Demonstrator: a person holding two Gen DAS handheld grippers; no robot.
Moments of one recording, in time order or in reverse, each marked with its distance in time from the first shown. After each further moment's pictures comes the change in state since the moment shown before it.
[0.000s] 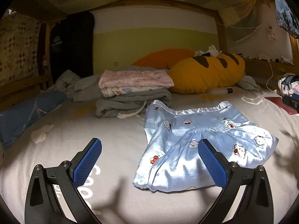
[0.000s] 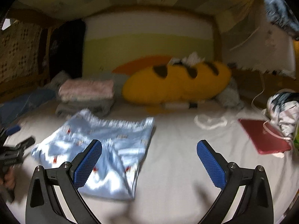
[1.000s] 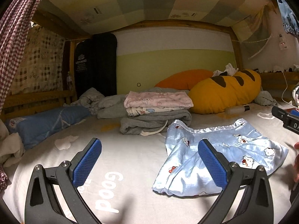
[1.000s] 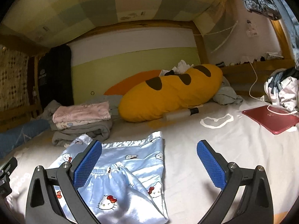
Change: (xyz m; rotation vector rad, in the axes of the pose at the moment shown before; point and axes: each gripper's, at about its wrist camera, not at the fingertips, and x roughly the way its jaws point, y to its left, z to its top) left arm -0.031 -0.002 -0.005 -0.019 -0.179 0.179; right arm 0.028 0.036 -0.021 0.143 -0.089 -0.032
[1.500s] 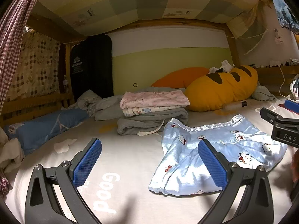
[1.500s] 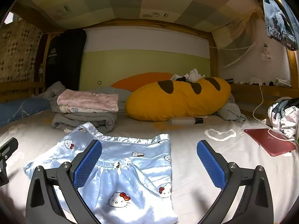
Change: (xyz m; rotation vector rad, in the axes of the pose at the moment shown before) left arm -0.002 -0.011 0.000 0.042 0.001 -0.017; right arm -0.002 0.037 -0.003 -0.171 -0.009 -0.003
